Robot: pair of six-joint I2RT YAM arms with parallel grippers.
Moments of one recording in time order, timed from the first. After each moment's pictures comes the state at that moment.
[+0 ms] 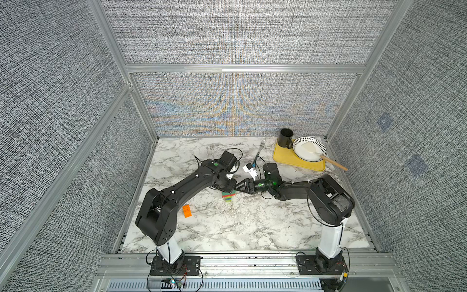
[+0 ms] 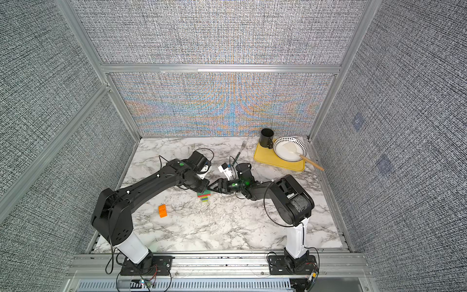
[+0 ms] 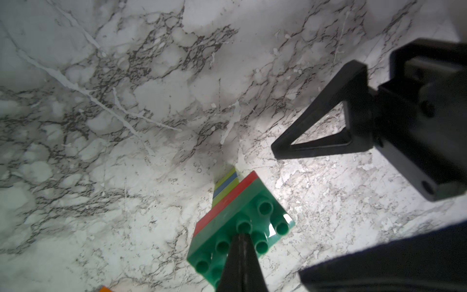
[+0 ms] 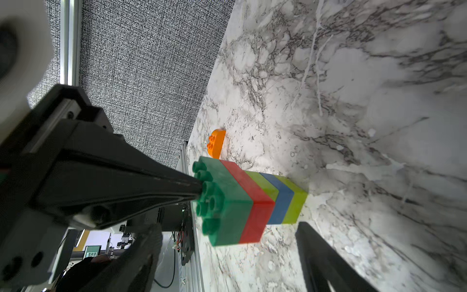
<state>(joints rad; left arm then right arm) -0.65 1.67 1.32 -0.91 0.05 -0.14 0.55 1.93 0.92 0.54 -0.92 0.74</state>
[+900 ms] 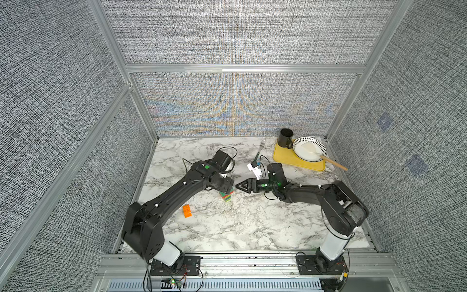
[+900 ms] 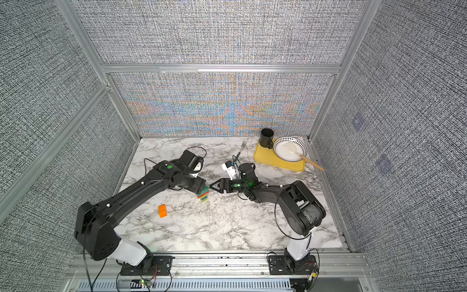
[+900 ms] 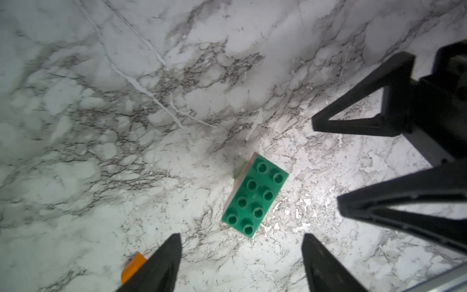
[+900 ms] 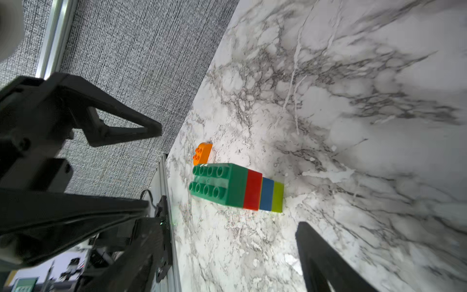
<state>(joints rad) -0.65 1.47 1.26 -0.93 -0.09 -0.21 0.56 1.73 0.81 0.48 -0.71 0.61</state>
